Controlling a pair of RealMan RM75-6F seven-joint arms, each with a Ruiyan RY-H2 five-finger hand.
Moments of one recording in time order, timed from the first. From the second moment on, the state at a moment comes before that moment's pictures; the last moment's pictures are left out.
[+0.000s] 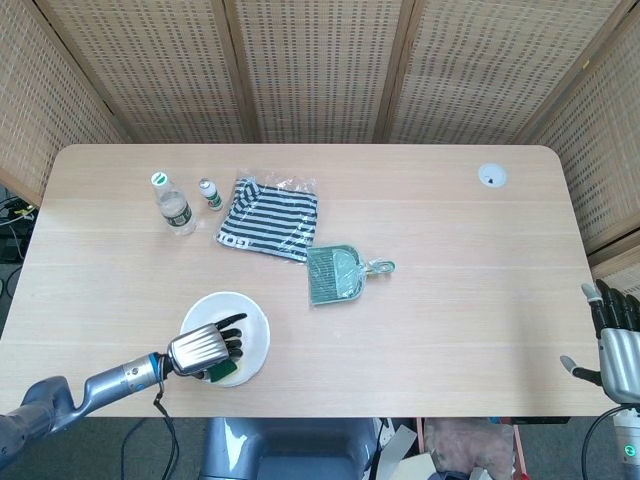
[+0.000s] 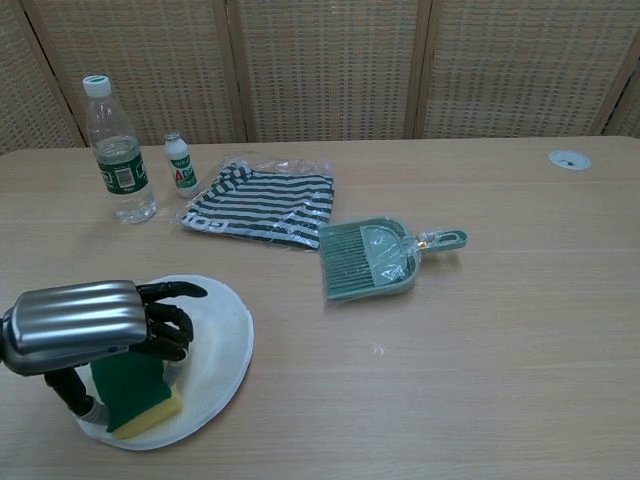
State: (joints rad) left arm -0.68 -1.73 0.35 -0.68 1.97 1.35 -0.35; right arm 0.05 -1.09 0.10 -1.63 -1.38 1.47 -0.12
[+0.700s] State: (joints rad) left arm -0.68 -1.74 0.35 -0.68 1.96 1.27 -0.32; right arm 0.06 -1.09 0.10 -1.63 -1.38 1.46 -0.12
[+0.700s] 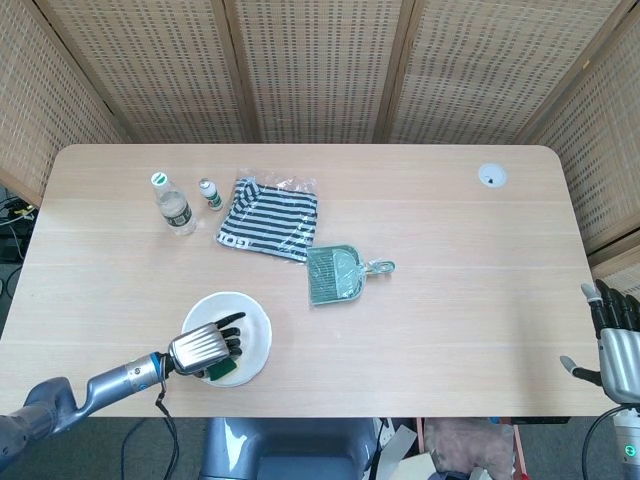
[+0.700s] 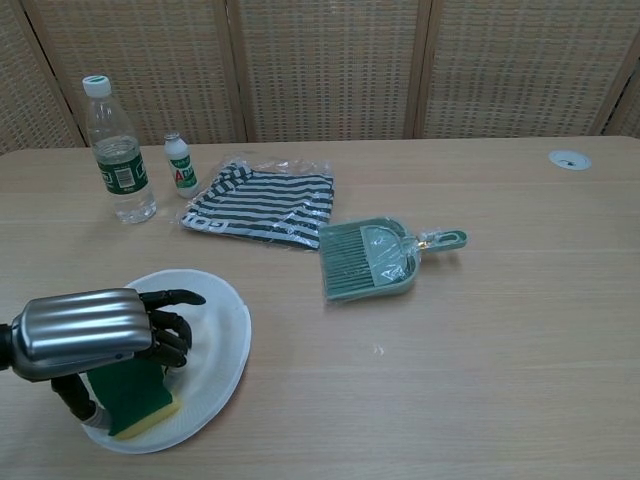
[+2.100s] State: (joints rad) left arm -0.66 -1.81 0.31 -0.61 1.95 1.38 -0.33; right arm 0.05 -1.09 0.10 -1.63 -1.39 1.47 -0.13
